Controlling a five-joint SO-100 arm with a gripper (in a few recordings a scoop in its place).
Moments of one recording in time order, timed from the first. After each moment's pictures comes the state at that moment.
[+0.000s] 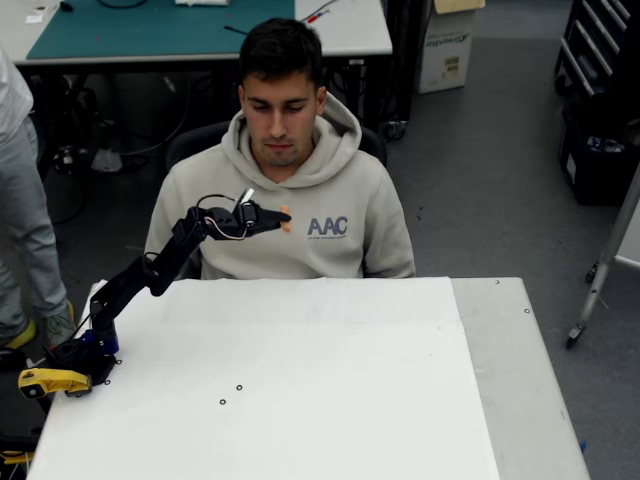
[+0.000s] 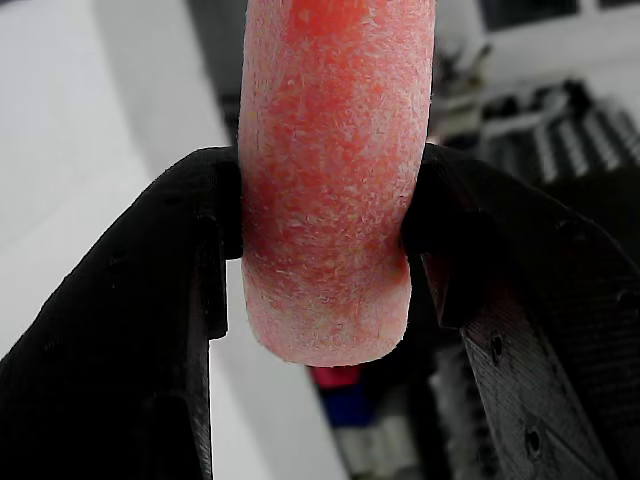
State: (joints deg) arm 21.5 44.3 -14.9 63.3 -60.4
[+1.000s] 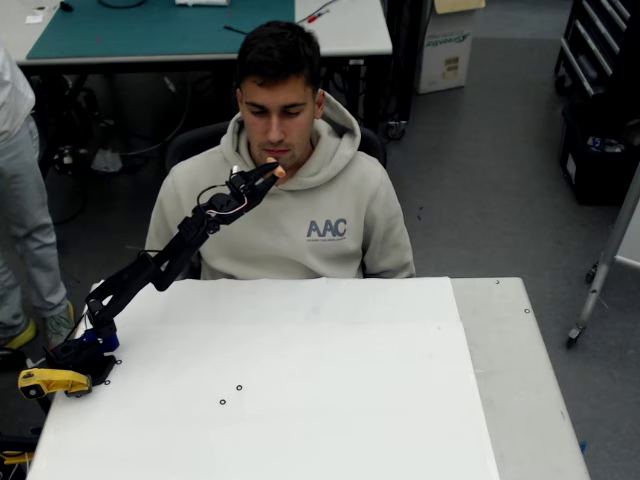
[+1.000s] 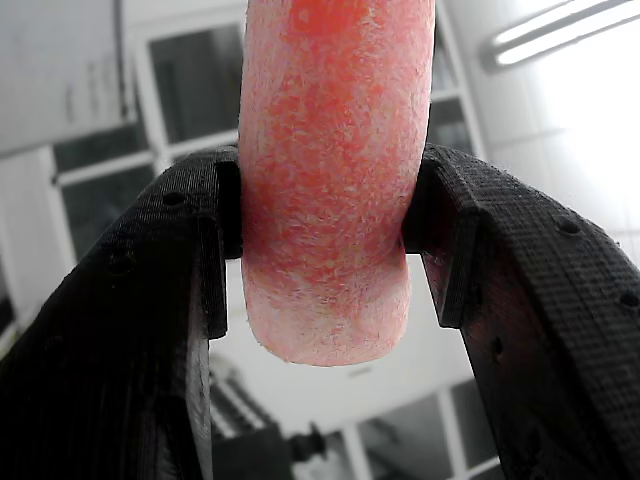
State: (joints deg) arm 10.4 33.6 -14.9 22.9 -78.8
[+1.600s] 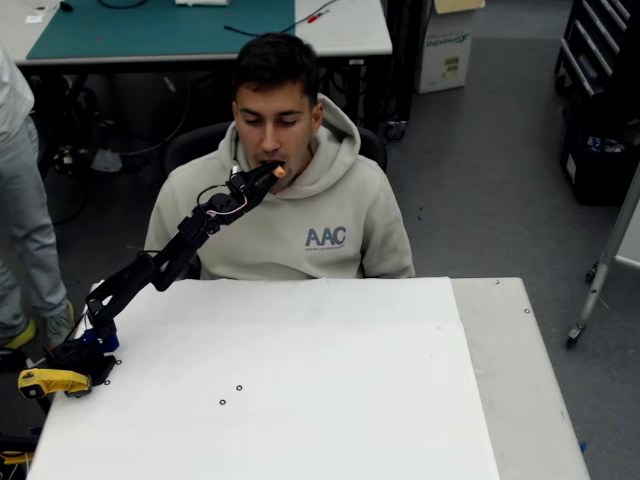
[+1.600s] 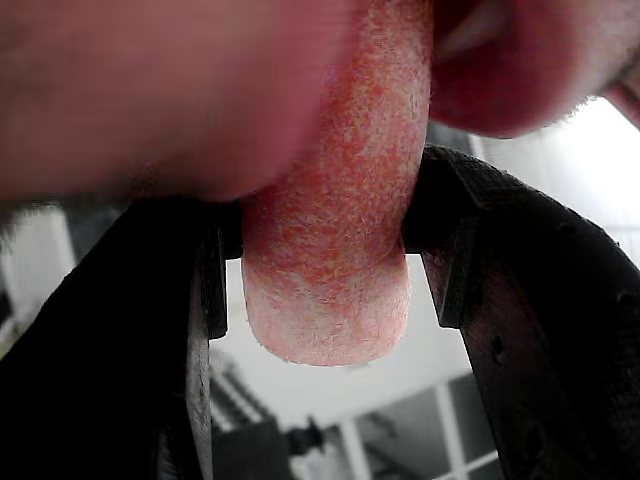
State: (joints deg) arm 10.7 33.5 -14.9 22.9 -78.8
